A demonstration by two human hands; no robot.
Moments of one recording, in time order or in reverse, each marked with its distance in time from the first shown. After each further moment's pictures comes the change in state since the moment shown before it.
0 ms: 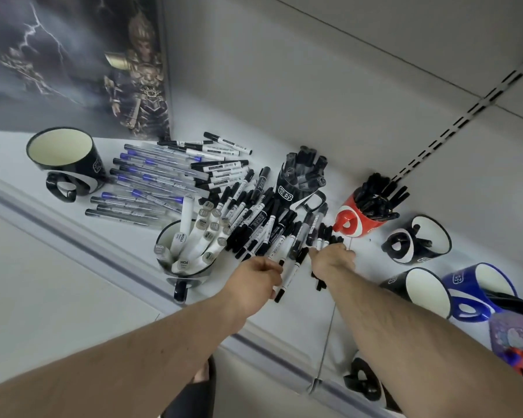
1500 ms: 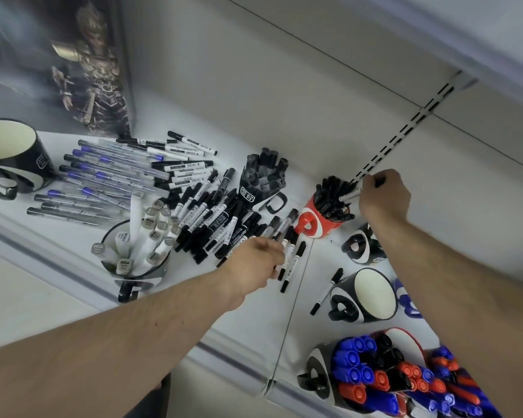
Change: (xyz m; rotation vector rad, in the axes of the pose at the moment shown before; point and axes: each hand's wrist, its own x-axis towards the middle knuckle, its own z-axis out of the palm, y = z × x) left_hand 0.010 0.040 0.059 0.015 -0.105 0.078; right_hand 0.021 0.029 -0.181 0.505 0.506 -0.394
